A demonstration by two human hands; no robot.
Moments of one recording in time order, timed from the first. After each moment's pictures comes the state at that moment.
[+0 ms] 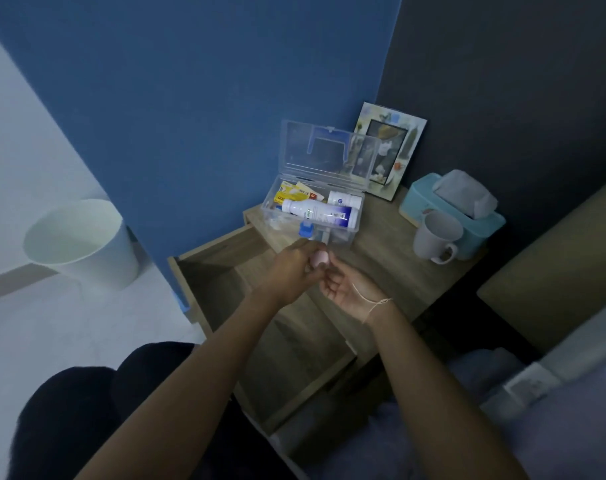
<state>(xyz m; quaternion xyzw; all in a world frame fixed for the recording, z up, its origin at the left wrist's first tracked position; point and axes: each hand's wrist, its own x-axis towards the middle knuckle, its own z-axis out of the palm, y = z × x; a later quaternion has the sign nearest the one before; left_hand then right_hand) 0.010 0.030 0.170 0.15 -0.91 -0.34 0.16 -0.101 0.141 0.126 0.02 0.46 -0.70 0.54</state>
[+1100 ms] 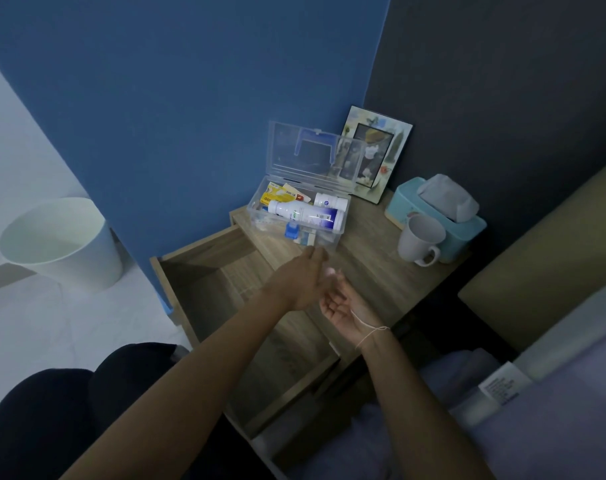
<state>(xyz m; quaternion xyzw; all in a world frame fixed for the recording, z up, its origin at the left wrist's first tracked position) -0.013 0.059 0.170 0.14 -0.94 -0.30 0.01 -0.085 0.181 0.118 0.10 0.39 -0.76 0.50</state>
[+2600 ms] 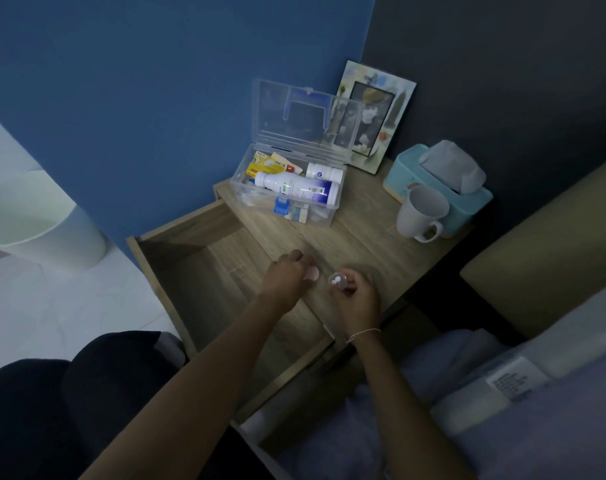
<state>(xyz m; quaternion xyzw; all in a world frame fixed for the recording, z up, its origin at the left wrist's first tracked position) -0.022 0.060 0.093 0.21 -0.95 -0.24 -0.02 -0.087 0.199 0.062 -0.13 0.84 -0.51 0.15</state>
